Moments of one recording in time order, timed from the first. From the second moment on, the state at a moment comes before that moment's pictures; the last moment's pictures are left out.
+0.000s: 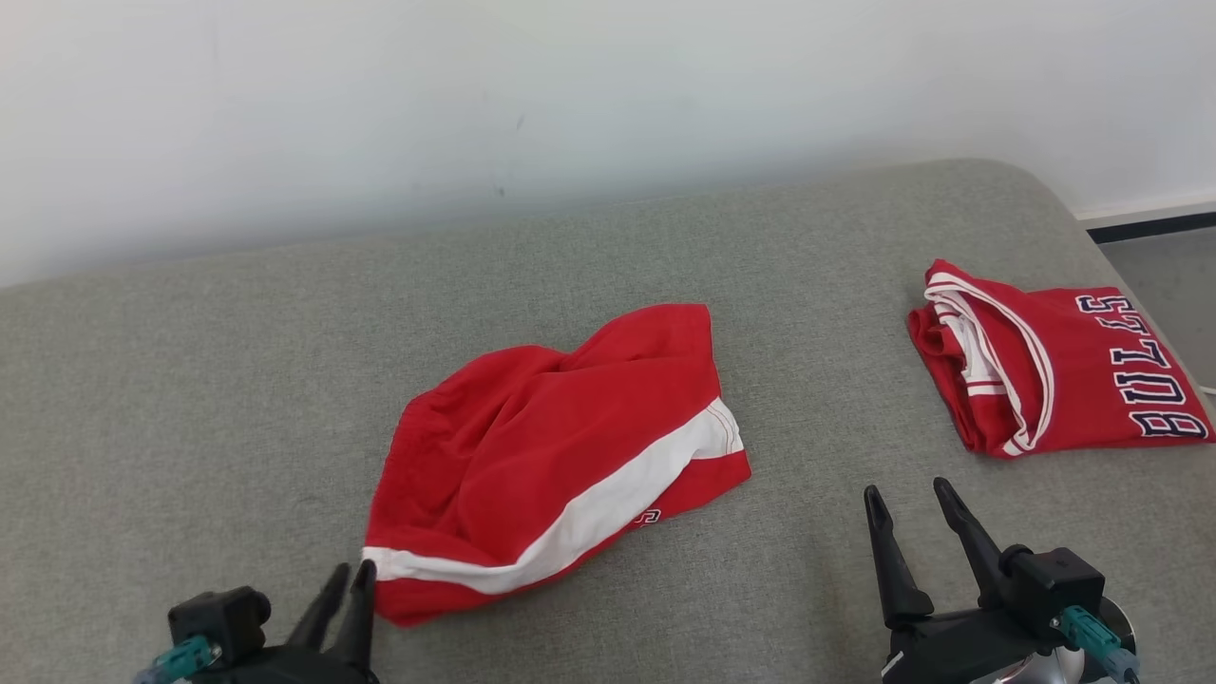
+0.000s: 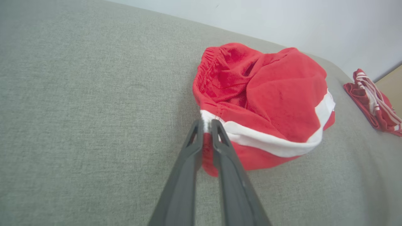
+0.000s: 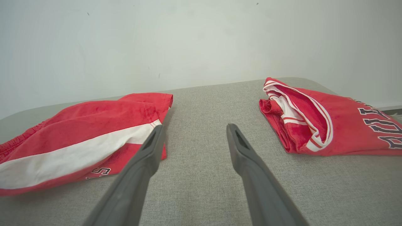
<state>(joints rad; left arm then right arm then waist) -0.05 0.16 -0.12 0.17 -0.48 -0.01 0.09 -0.09 -0.09 0.10 0.27 0.20 0.13 -0.18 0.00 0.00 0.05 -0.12</state>
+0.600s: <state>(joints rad) 0.03 0.11 -0.01 0.12 -0.36 -0.05 -0.26 -0.08 -0.11 0.07 0.26 0.19 0.13 -0.19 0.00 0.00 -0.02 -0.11</state>
